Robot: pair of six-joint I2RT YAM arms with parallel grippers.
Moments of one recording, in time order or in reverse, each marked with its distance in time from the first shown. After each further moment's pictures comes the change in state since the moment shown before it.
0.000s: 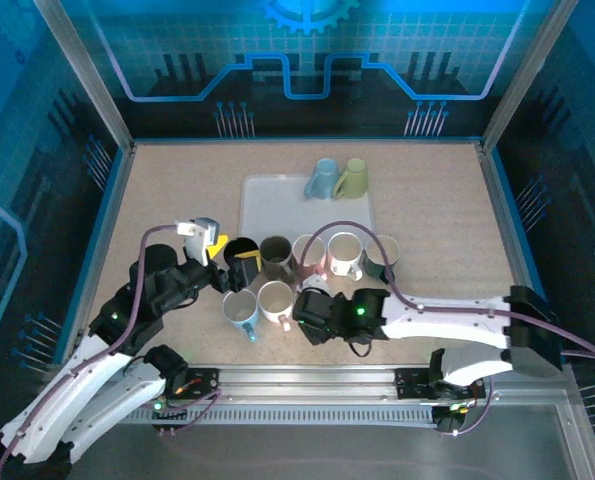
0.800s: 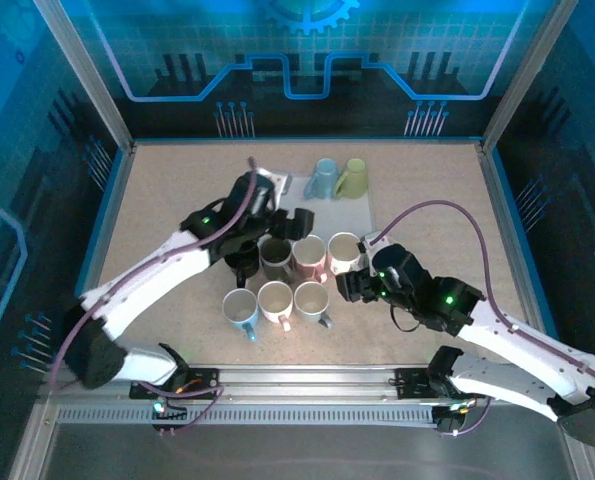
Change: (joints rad) left arm -0.084 0.826 0.548 -0.111 -0.155 -0.008; right arm -0.409 -0.467 -0.146 0.134 -0.122 -0.196
